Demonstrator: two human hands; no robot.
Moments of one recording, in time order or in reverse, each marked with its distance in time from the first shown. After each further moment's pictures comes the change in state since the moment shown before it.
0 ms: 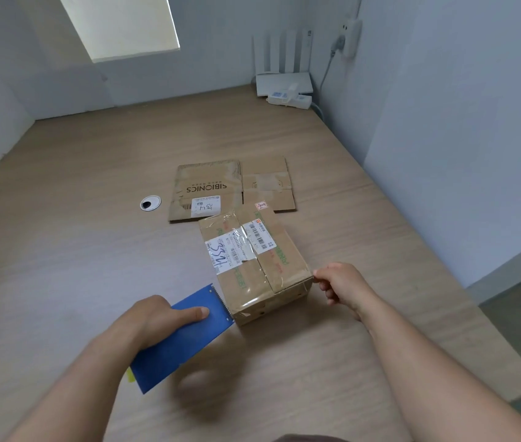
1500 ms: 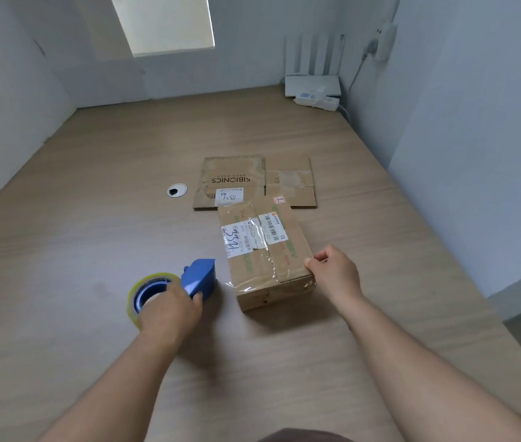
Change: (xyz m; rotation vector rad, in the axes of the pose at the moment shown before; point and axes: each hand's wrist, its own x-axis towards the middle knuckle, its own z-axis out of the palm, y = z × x) left_hand 0.010 -0.018 0.052 0.261 0.437 -0.048; right_hand -0.011 -0.013 0.044 -0.472 0.276 -0.243
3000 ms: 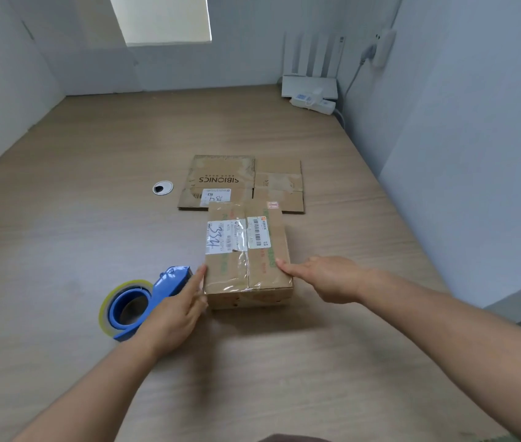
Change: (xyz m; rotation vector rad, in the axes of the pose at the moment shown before) left_hand -0.012 0.018 -0.002 -0.534 -0.262 0.423; right_hand 0.040 0.002 -0.051 -0.988 -0.541 -0.858
